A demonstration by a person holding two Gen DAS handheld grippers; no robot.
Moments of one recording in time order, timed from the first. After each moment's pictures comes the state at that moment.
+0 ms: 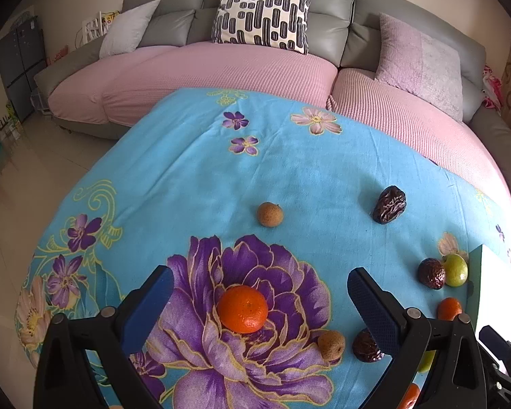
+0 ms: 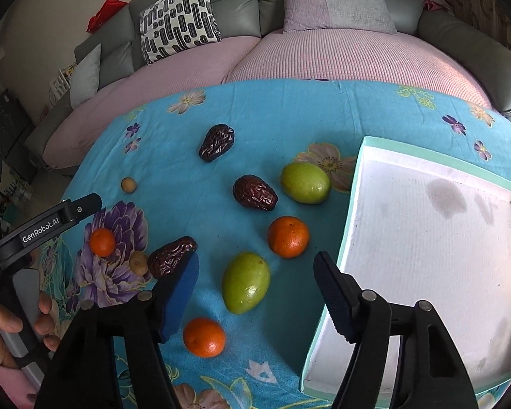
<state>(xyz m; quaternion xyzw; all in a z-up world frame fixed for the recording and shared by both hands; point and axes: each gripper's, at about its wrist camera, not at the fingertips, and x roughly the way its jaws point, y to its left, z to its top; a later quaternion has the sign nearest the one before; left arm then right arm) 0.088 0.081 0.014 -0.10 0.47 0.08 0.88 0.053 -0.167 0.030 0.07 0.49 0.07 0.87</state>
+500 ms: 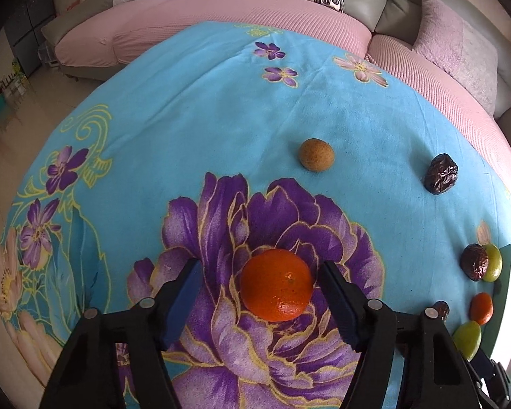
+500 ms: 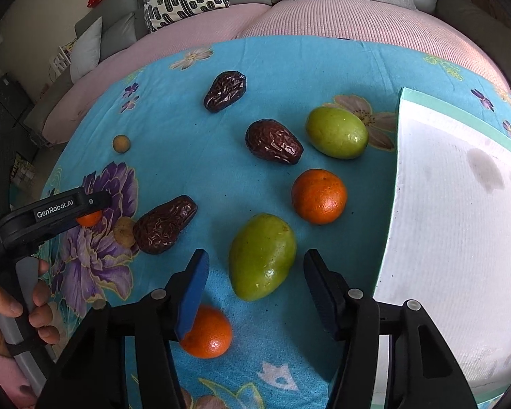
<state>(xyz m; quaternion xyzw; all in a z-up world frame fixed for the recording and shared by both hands) 0.093 0.101 -0.044 -0.14 0.54 0.11 0.82 0.058 -0.147 -0.013 0.06 0.53 0.09 0.84</state>
